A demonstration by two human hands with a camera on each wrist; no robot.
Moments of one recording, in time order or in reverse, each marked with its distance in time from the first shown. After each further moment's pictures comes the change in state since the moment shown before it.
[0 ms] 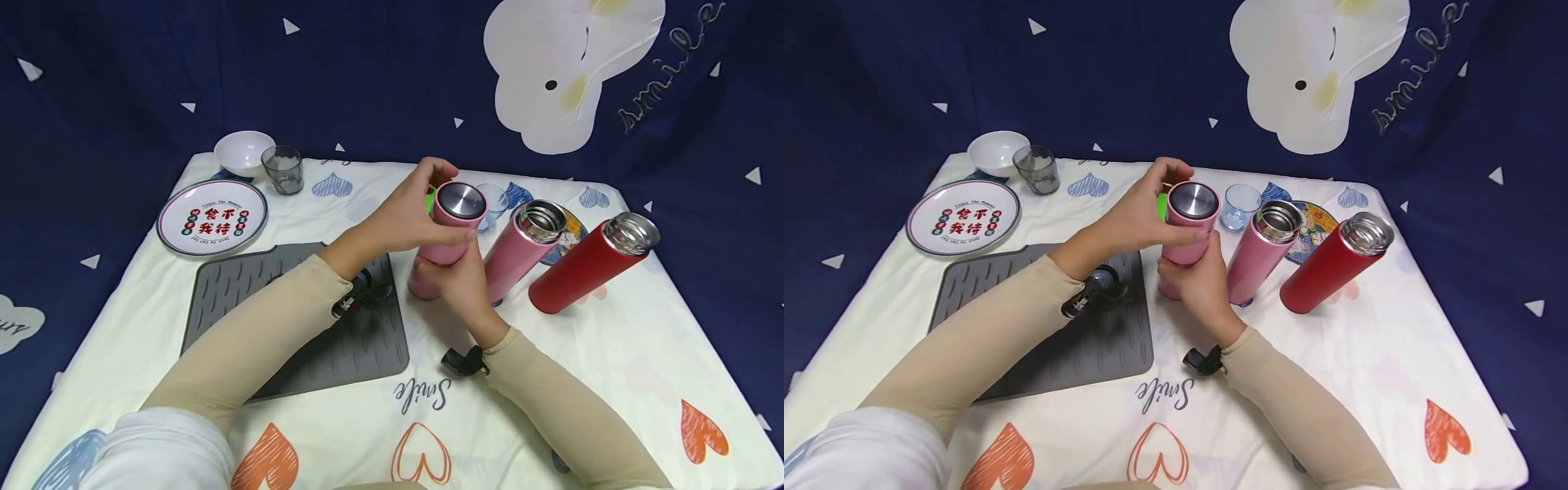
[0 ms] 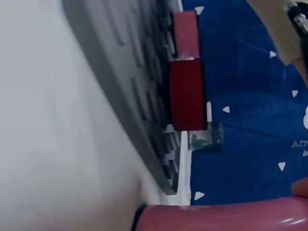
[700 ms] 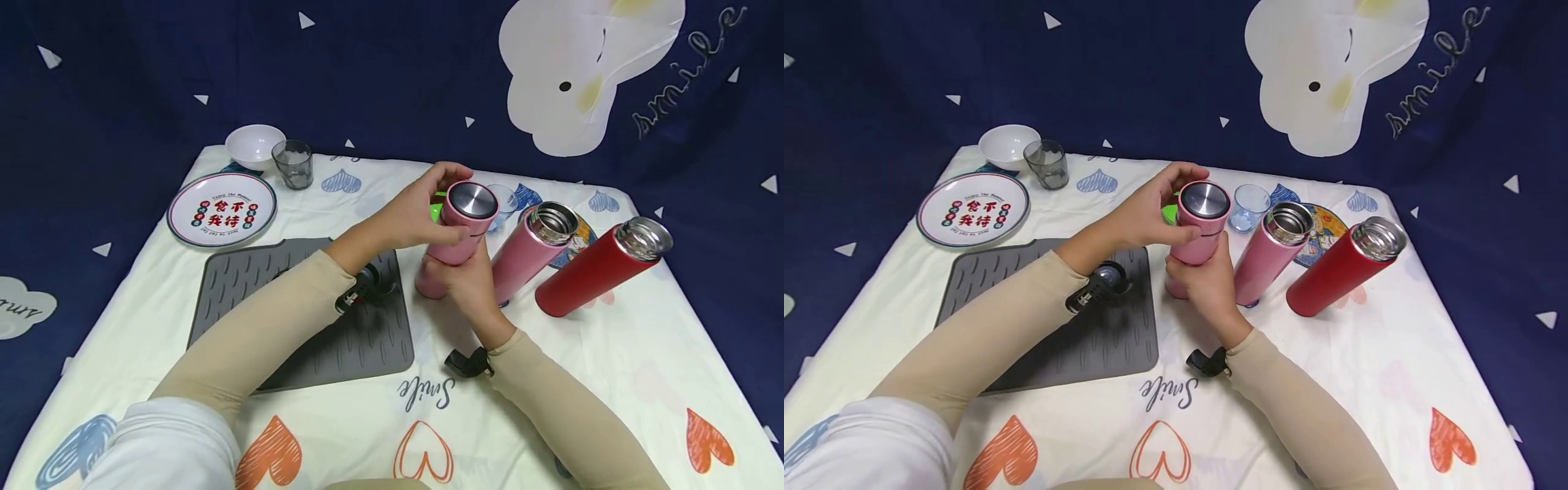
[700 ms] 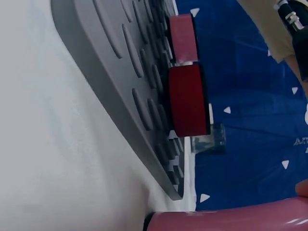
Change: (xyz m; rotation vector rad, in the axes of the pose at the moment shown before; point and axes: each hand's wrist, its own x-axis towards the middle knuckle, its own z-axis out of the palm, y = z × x) left_hand -0.003 -0.003 0.000 -0.082 0.027 -0.027; right_hand 0.002 0.005 0.004 0.088 0.012 0.006
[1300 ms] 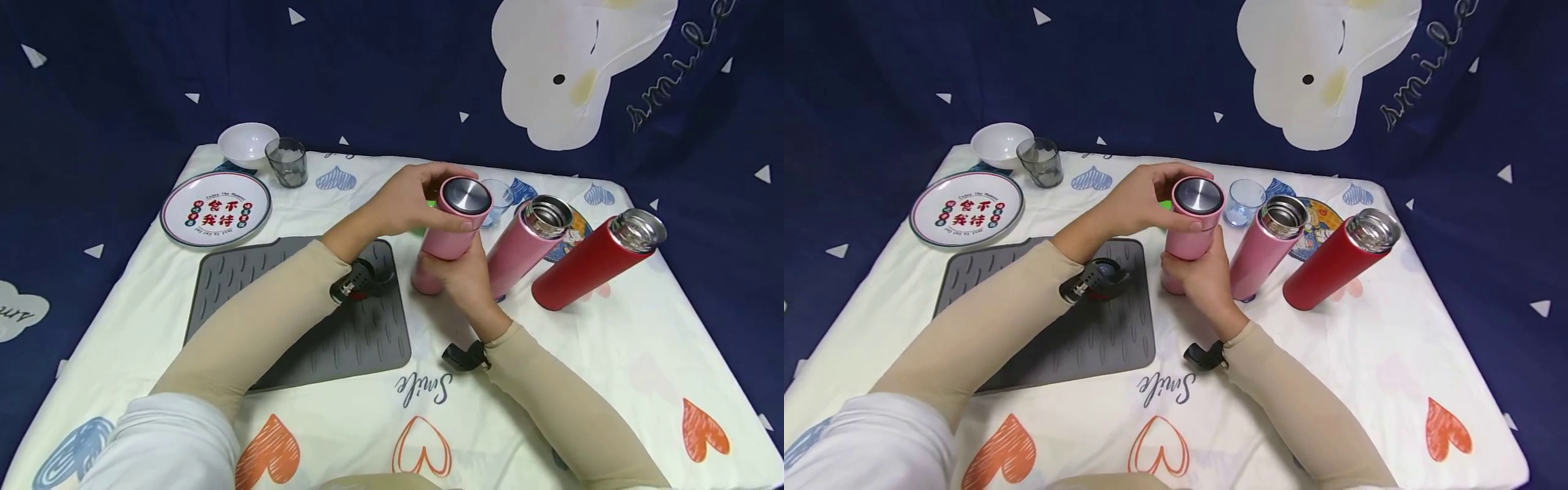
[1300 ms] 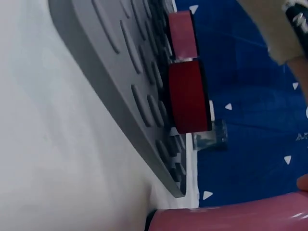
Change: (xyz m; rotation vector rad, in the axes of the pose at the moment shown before) left_hand 0.010 -0.002 -0.006 -0.051 -0.045 -0.031; right_hand 0.003 0.005 -0.002 -0.039 -0.005 0.029
